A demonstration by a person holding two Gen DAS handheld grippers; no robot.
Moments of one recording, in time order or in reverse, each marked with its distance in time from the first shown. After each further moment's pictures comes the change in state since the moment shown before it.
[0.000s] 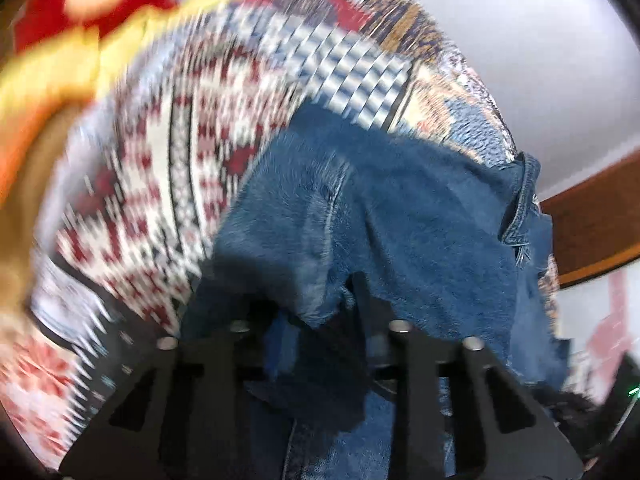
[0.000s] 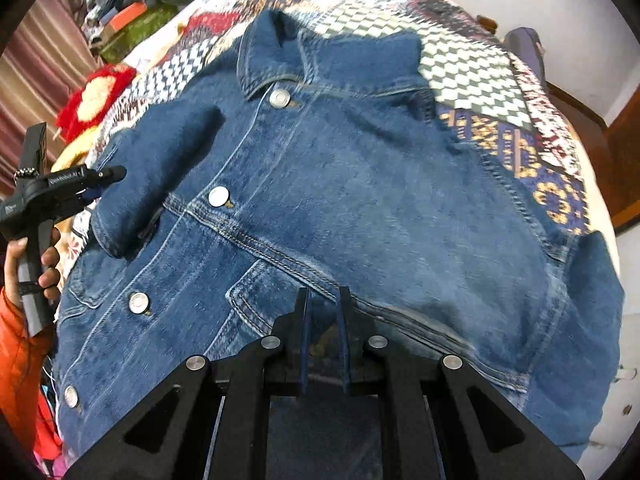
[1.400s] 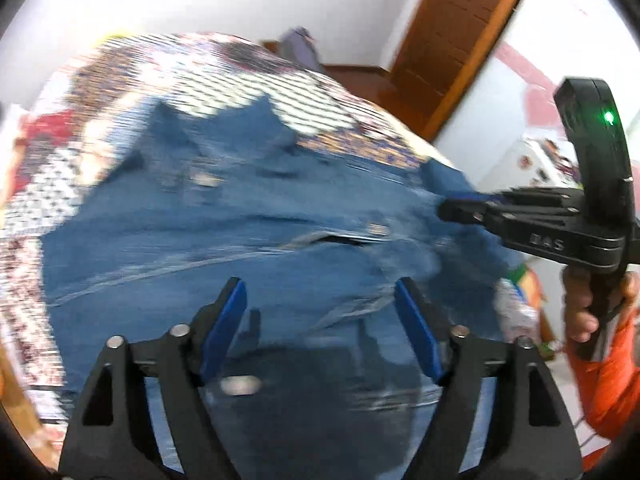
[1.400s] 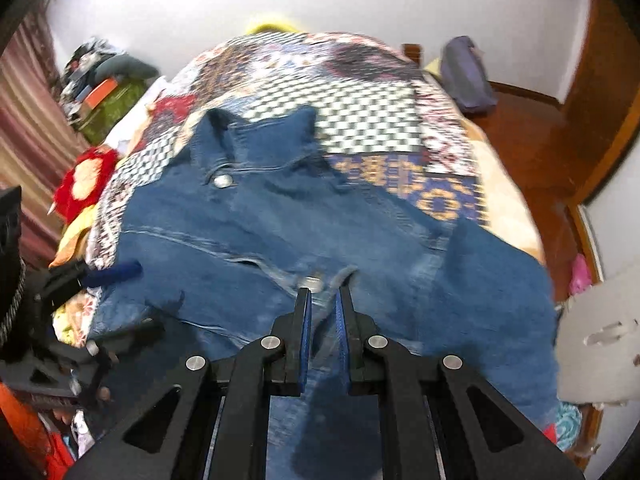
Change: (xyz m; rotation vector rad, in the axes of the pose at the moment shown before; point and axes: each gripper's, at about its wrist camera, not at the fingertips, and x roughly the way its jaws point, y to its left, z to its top) left arm -0.057 -0.219 -0.108 0.757 0.083 -0.211; right arm -0.082 -0.054 -0.016 0.163 -0.165 -0.012
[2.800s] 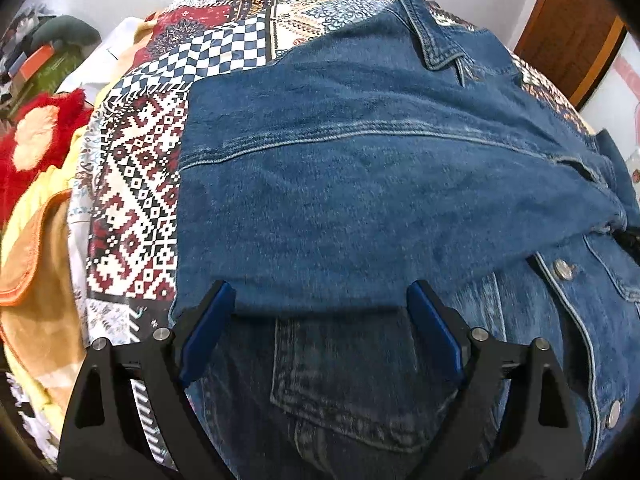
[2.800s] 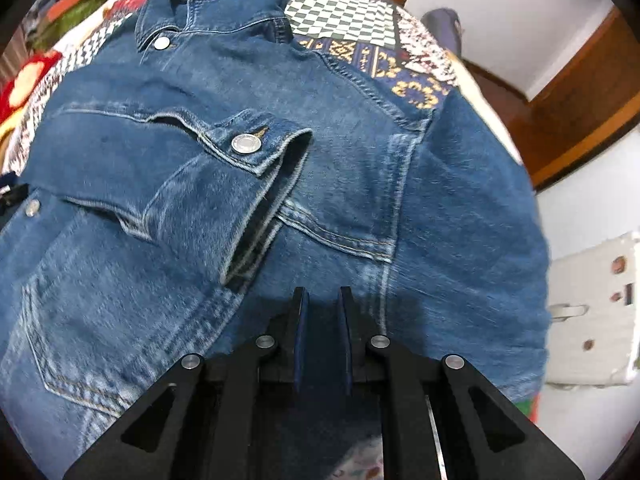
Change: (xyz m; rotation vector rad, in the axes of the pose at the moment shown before) left arm 0.014 0.150 -0.112 -0.182 0.124 0.315; right arm 0.057 -0.005 -0.078 -0.118 0.191 -0.326
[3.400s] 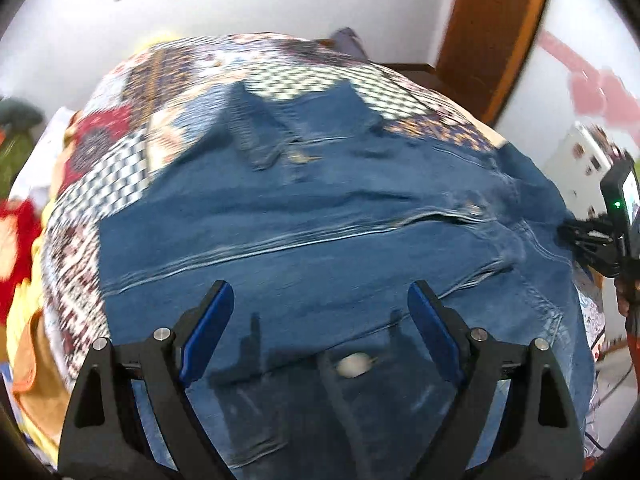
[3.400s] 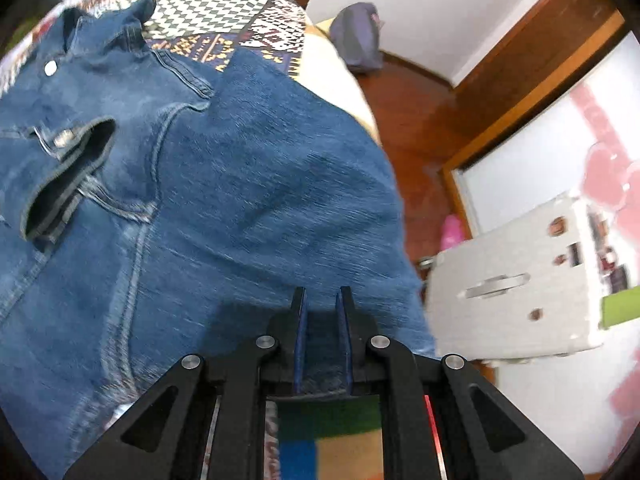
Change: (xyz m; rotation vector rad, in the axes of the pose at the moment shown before) left arm -0.051 -0.126 0.061 0.220 -0.129 -0.152; right arm 0.007 -0.100 -0.033 0.114 -0.022 -0.258
